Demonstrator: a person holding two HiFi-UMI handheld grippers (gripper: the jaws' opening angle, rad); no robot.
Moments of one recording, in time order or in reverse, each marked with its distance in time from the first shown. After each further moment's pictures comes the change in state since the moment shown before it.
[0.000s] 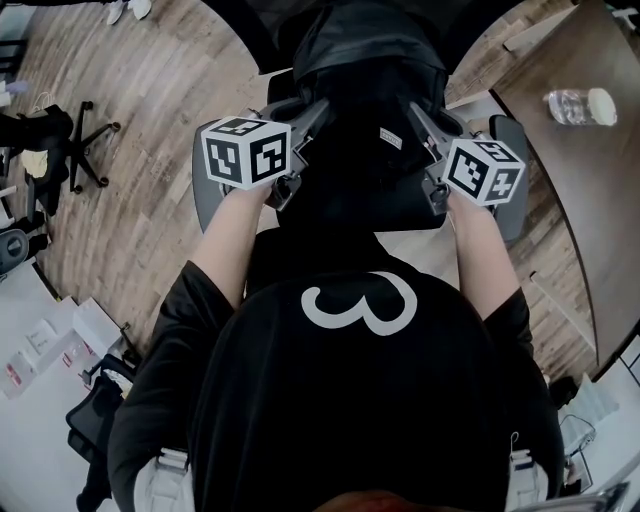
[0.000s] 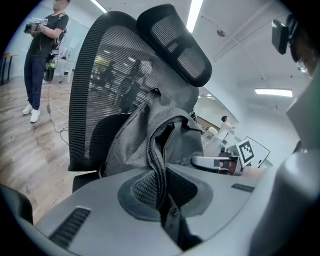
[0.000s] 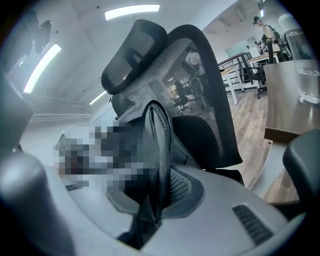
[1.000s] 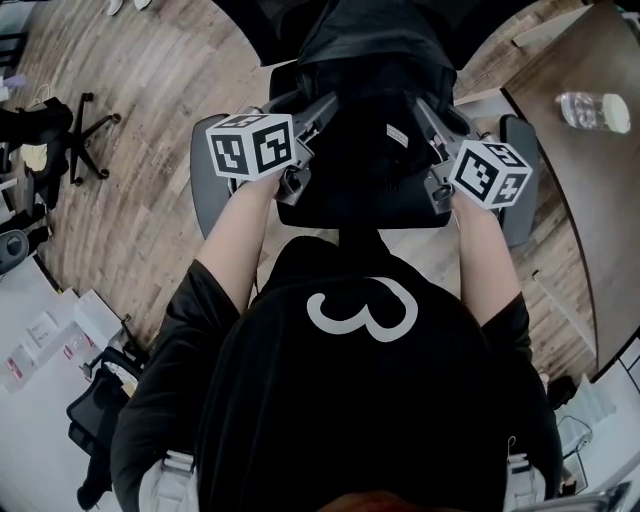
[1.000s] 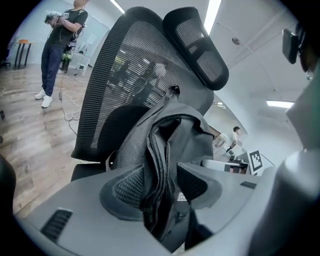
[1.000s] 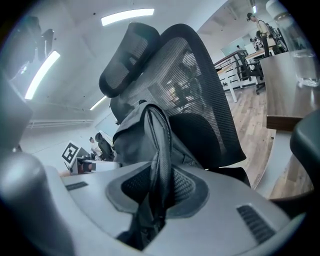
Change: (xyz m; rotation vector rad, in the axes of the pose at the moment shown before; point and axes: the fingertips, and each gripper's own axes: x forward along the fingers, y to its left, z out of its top) left arm 0.017 0.035 -0.009 -0.146 -0.048 0.052; right arm 0.017 -0.008 -0.003 0.049 -0.027 0.027
